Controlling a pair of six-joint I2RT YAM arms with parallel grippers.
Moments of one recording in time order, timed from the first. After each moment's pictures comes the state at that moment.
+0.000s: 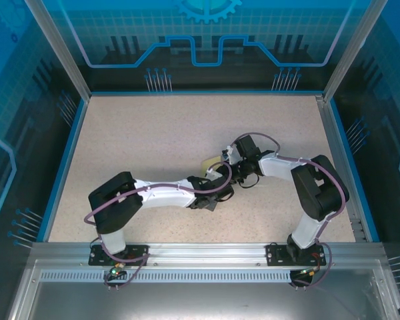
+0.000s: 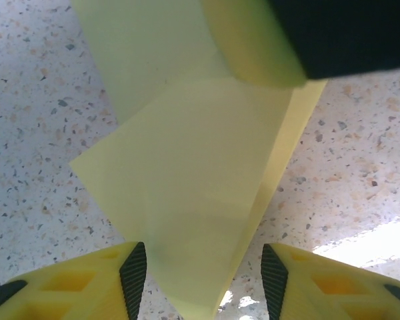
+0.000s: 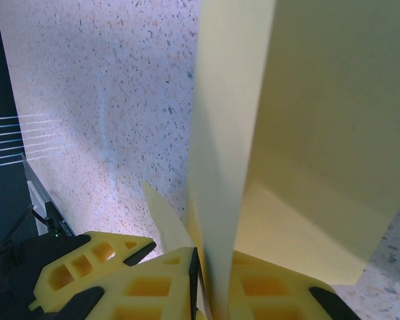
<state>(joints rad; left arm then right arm) -1.05 1.80 1.08 -0.60 -0.40 -0.64 0.46 1.74 0.91 -0.26 -0.68 0.56</state>
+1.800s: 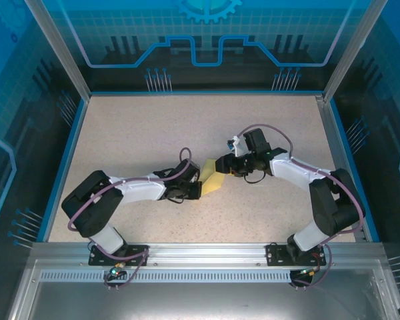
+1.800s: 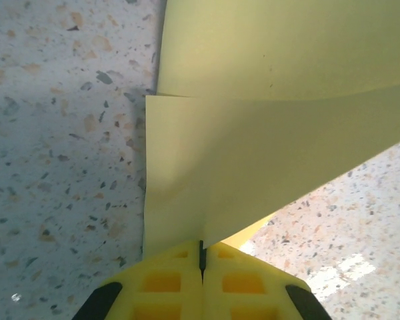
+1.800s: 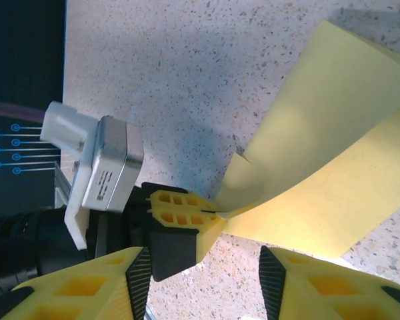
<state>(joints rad) -0.72 1.62 0.75 -0.16 0.14 -0.67 0.42 1.57 0.90 -0.28 -0.70 0.53</state>
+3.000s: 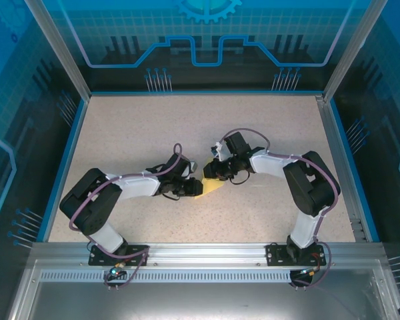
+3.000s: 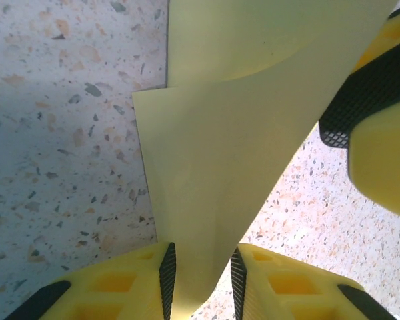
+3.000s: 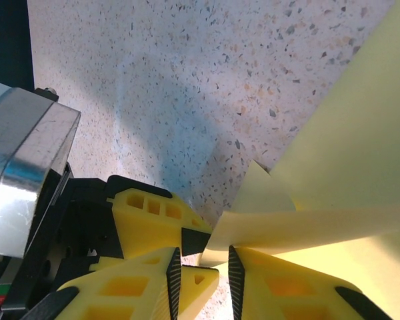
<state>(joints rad) -0.62 1.62 0.73 -0.12 0.33 -0.64 0.53 1.81 1.02 -0.22 -0.70 0.55</state>
